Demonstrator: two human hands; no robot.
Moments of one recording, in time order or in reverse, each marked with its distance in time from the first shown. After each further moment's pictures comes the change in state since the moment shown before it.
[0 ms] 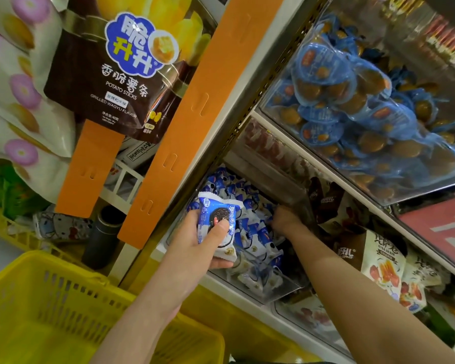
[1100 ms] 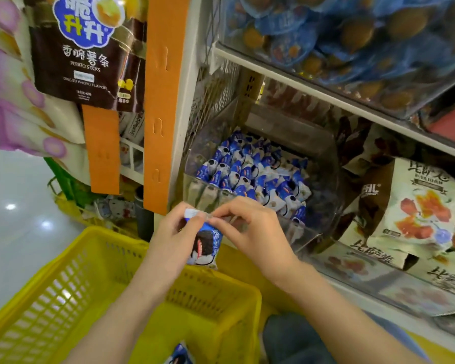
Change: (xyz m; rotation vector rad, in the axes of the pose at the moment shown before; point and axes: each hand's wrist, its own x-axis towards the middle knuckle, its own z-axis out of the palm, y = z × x) left_hand -0.031 -0.035 -0.006 0.492 0.221 0.058; right_hand -0.181 -0.047 0.026 0.931 0.340 -0.871
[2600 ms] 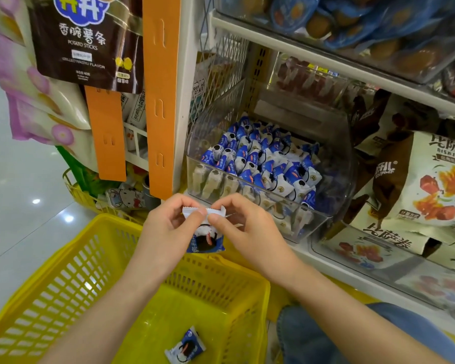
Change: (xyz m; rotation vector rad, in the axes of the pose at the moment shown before) left_hand -0.012 -0.006 -0.006 0.162 0.068 0.098; right_hand -0.019 -0.005 0.011 0.313 -0.143 0.314
